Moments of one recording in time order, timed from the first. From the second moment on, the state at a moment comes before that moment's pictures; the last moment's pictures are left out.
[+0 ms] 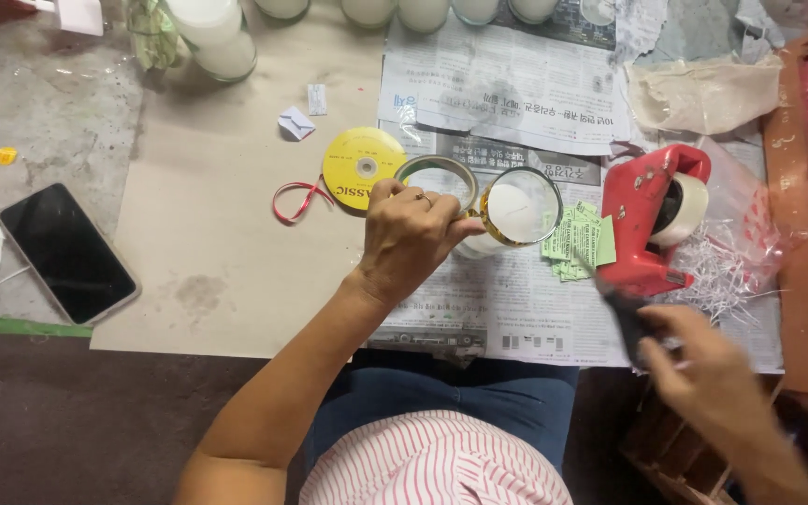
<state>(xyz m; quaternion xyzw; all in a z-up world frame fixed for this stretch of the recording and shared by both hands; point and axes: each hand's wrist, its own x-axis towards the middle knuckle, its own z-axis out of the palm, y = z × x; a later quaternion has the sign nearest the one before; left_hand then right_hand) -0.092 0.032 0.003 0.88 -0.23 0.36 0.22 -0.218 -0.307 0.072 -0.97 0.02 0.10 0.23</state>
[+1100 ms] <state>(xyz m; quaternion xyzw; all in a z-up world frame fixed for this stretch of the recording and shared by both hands) -0.102 0.038 0.020 0.90 -0.22 0.29 0.24 -0.060 -0.072 0.200 -0.82 -0.29 0.25 -0.43</state>
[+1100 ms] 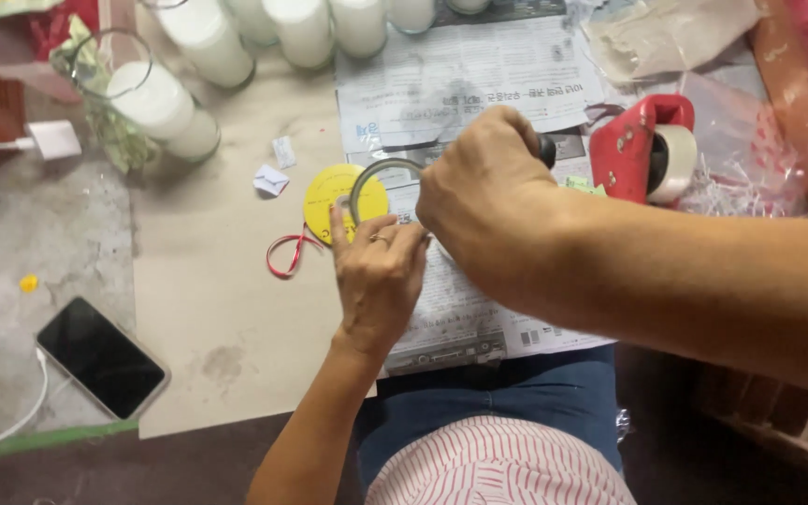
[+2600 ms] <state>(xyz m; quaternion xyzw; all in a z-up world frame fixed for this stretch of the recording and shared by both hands) -0.139 -0.022 -0.010 0.83 -0.10 0.09 0.54 -0.176 -0.248 -0.083 -0.98 0.03 0.02 0.18</state>
